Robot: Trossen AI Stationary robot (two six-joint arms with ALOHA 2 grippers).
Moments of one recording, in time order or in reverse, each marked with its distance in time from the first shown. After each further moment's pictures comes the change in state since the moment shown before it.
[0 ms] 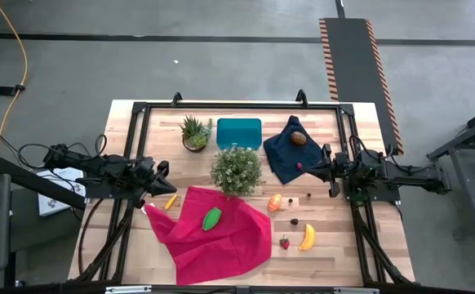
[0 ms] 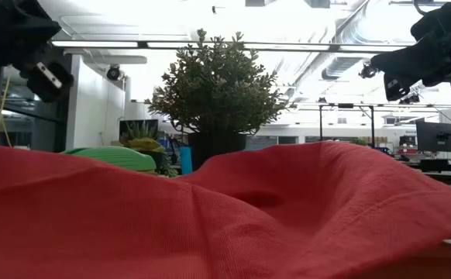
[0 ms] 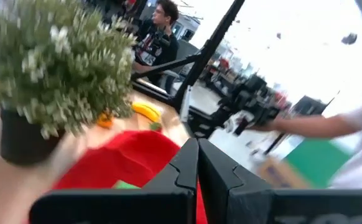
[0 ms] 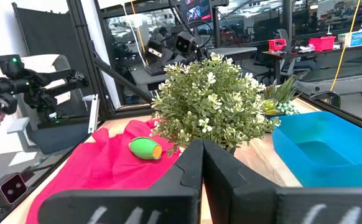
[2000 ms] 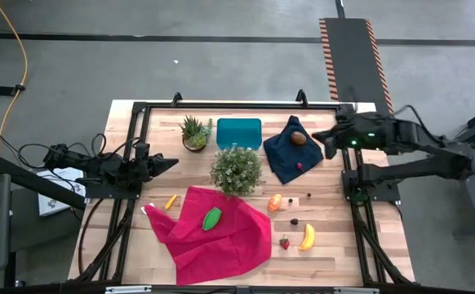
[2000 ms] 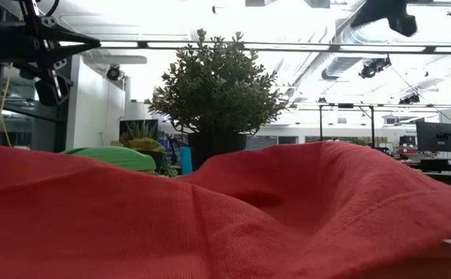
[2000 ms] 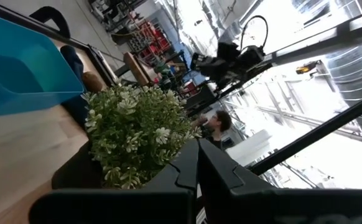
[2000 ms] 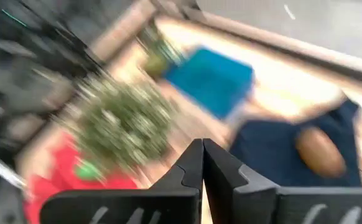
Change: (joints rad) left arm 0.000 0.000 0.000 0.121 -0.517 -0.331; right arm -0.053 0.778 1.053 -0.957 0.336 0.551
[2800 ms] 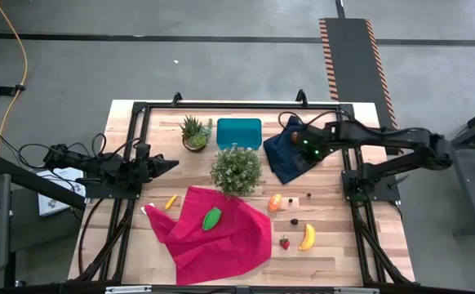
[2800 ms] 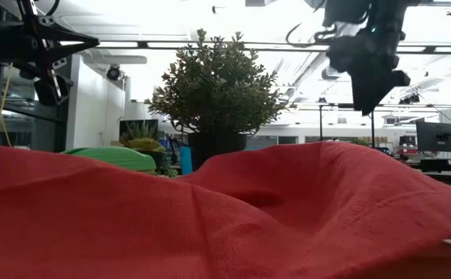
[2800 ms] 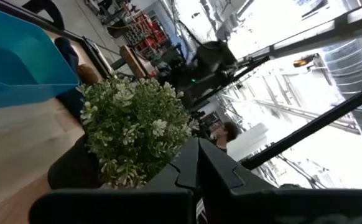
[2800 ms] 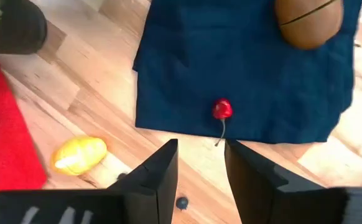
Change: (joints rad) left arm 0.000 0.000 0.000 -0.008 0.043 -0.004; right arm -0.114 0.431 -0.097 -0.107 -0.200 0.006
